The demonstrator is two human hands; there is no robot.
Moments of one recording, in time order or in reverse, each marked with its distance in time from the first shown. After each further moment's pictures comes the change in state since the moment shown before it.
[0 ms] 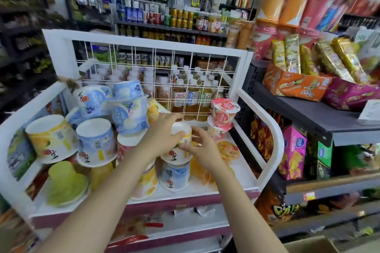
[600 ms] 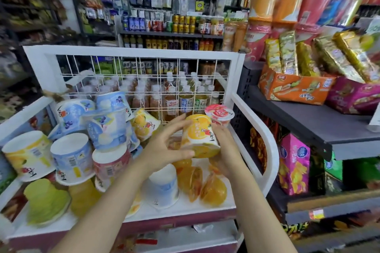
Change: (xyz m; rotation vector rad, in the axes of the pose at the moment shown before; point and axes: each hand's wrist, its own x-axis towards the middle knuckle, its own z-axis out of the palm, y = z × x) left_hand 0.013 0.029 0.037 -0.609 -0.088 0.144; right_hand 0.033 0.020 -0.079 0.705 0.035 0.226
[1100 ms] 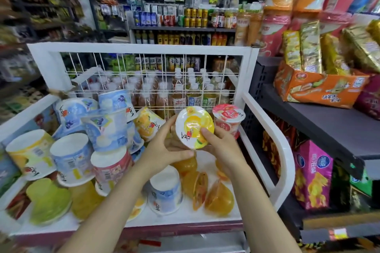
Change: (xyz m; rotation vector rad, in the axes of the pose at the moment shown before) left_hand 0.010 -0.021 0.002 -0.053 0.203 -0.190; right_hand 0.021 -0.004 0.007 -0.170 -0.104 -0.045
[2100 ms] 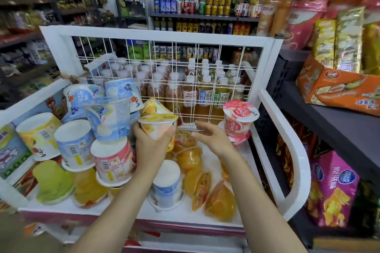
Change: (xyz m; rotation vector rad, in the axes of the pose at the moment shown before) left_hand 0.009 -0.034 0.008 0.126 0.782 -0.142; right_hand 0.068 0.043 -0.003 -0.426 -0.190 0.049
